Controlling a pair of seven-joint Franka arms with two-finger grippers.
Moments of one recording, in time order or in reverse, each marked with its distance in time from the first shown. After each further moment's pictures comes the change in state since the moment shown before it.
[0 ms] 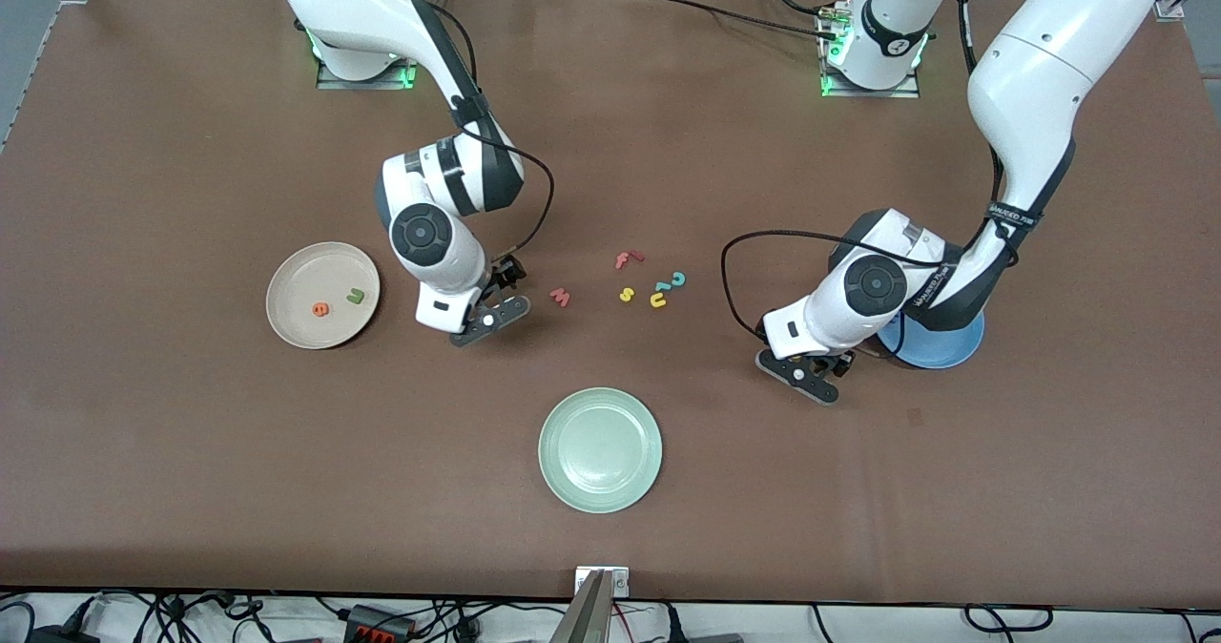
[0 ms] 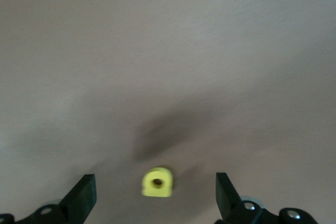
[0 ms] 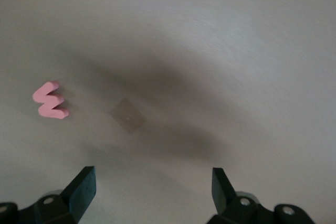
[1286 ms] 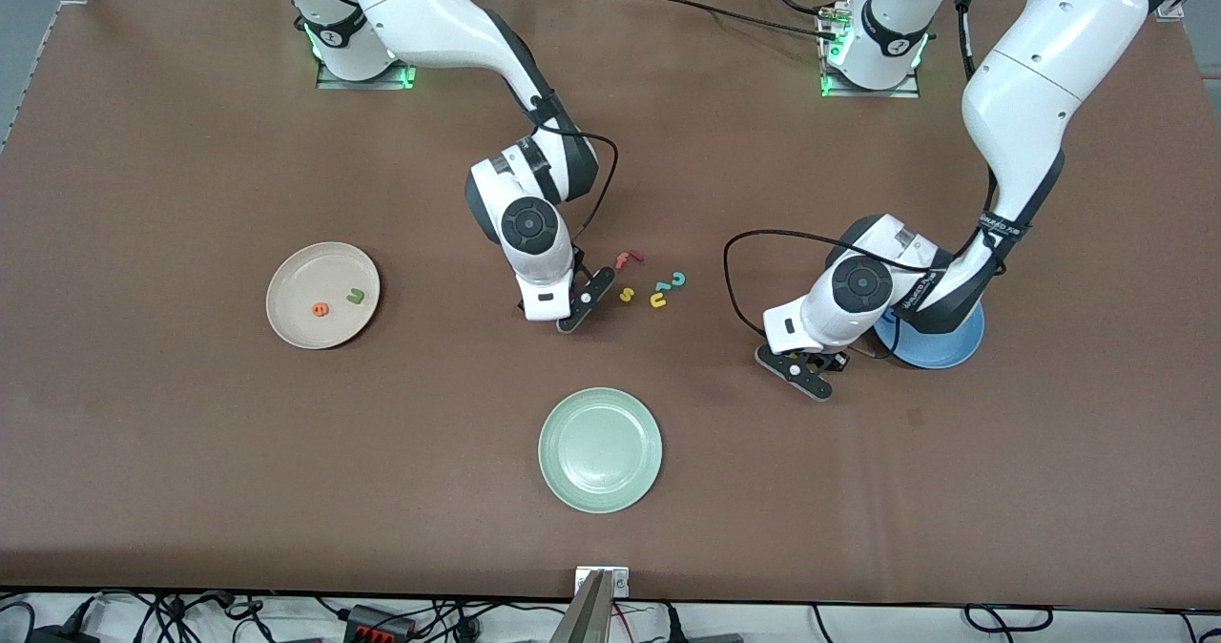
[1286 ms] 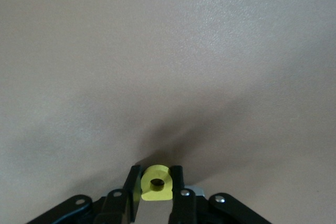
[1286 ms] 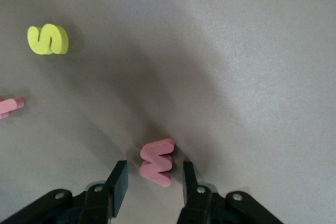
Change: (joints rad) left arm -0.007 0.021 0.017 -0.039 0.065 0.048 0.000; right arm 0.089 0.156 0.060 0.176 -0.022 0.003 -0.115
